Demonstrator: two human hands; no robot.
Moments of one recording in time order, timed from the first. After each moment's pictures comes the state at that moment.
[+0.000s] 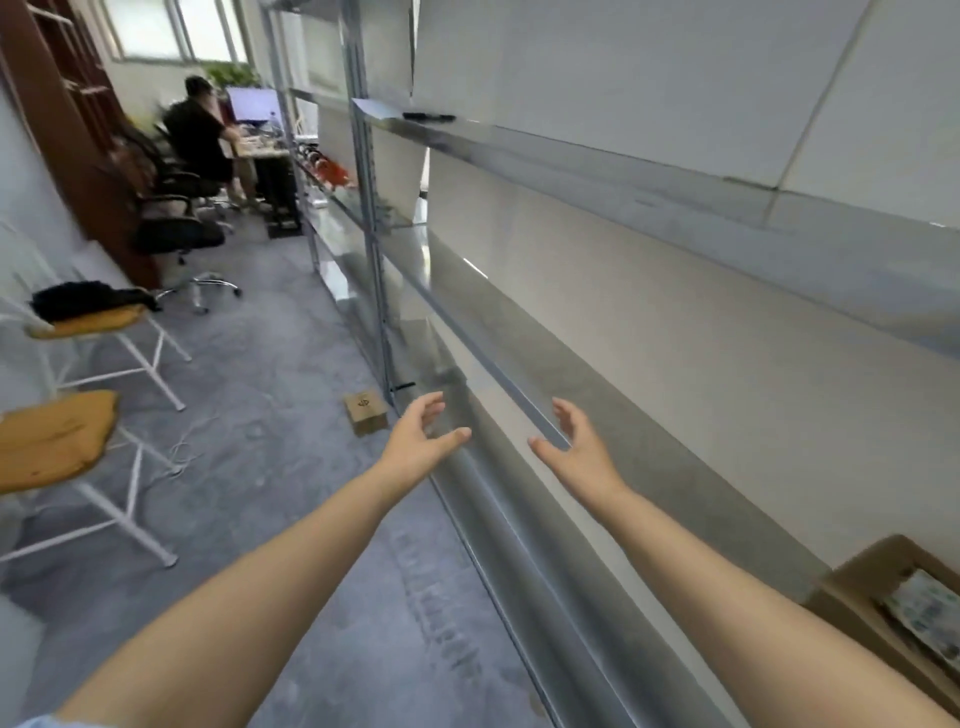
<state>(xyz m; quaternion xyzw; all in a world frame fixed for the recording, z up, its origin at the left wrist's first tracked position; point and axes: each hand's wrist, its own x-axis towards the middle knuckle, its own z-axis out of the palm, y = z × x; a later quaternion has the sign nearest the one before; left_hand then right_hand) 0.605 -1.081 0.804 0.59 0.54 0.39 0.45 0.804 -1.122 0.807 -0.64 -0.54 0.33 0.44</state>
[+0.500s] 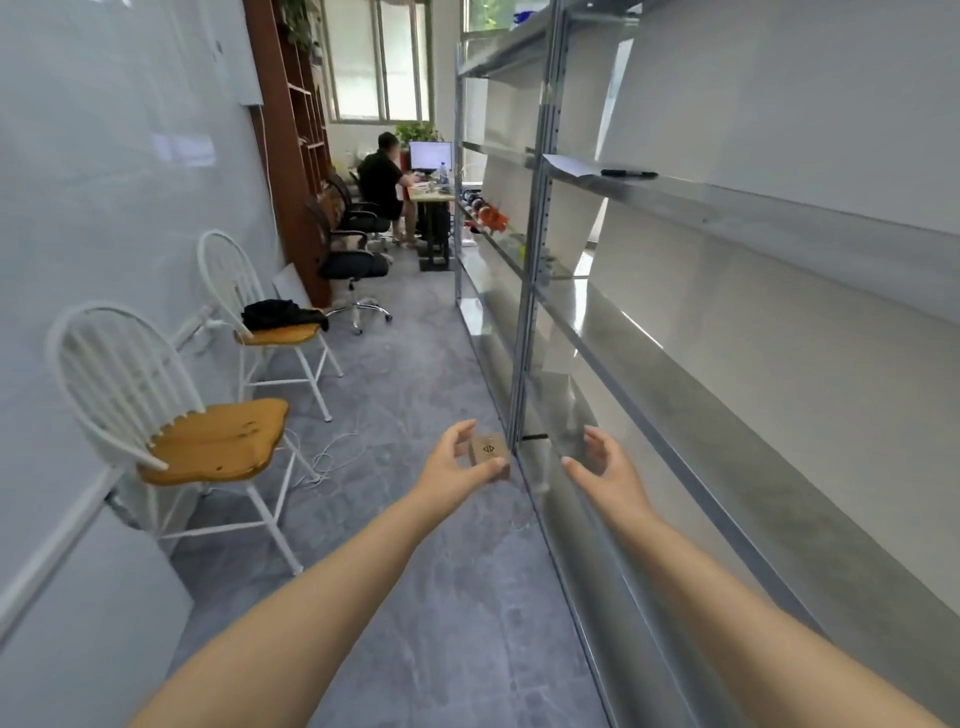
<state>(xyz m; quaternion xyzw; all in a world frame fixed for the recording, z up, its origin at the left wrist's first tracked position) 0.421 -0.970 0.802 0.53 0.60 0.45 0.39 0.621 -0.954 0.810 -0.56 -0.60 0.40 0.42</state>
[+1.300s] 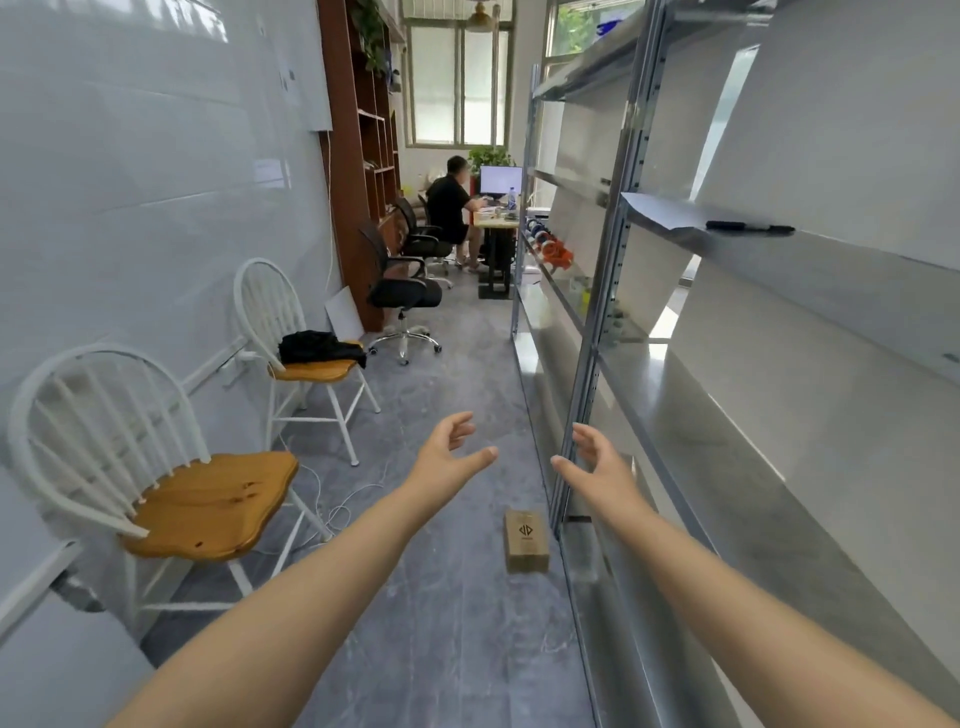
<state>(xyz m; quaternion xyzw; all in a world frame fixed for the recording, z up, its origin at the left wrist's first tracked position) 0.352 -0.665 0.835 0.49 0.64 0.50 0.33 0.547 -0.618 0.841 -0.49 -0.67 0.42 0.36</state>
